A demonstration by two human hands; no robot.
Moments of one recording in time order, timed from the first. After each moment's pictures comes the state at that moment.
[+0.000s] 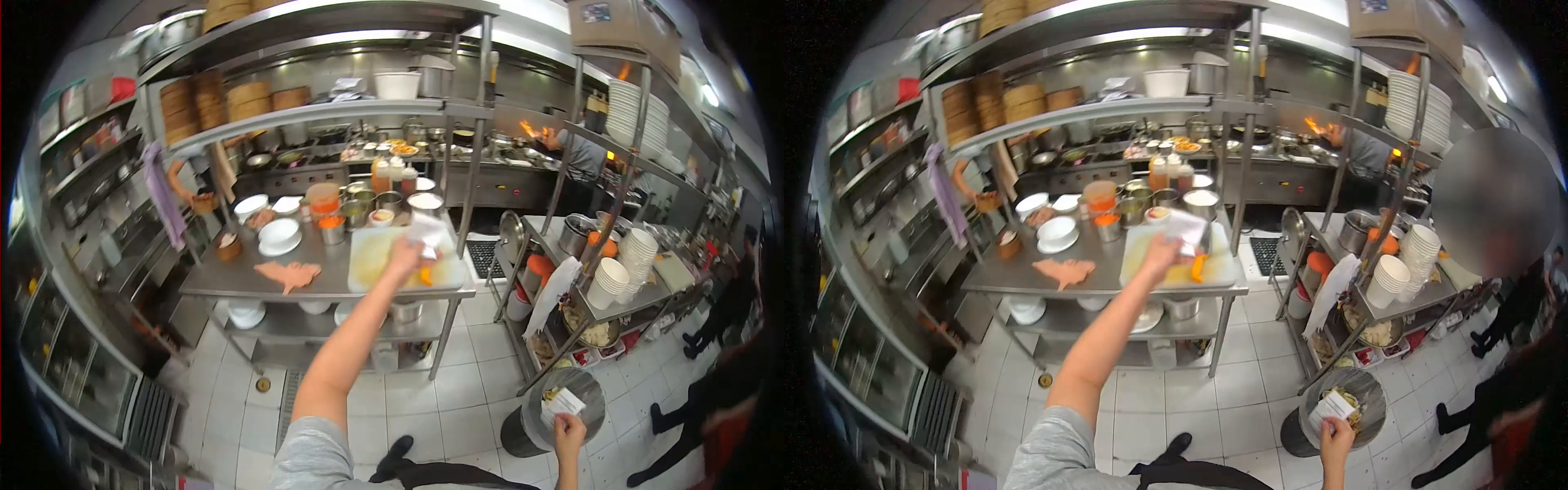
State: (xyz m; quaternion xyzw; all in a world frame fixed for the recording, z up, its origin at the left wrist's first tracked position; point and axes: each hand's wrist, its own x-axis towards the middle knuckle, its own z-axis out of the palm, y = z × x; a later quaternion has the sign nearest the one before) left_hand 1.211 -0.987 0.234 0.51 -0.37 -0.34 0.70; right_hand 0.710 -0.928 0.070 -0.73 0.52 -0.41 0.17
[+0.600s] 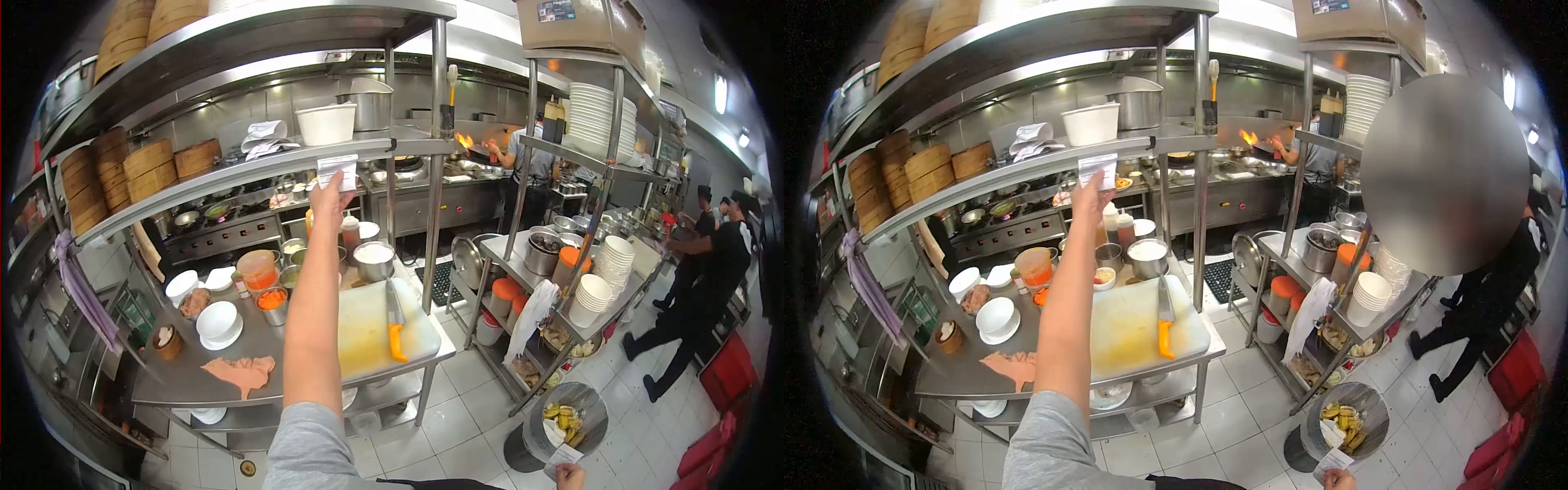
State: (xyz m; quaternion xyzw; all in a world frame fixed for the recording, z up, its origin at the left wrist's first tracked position) left_hand 1.415 -1.204 0.381 0.34 -0.32 -0.26 0.85; right_hand 0.772 -0.914 0.051 -0.65 0.69 -0.28 0.15
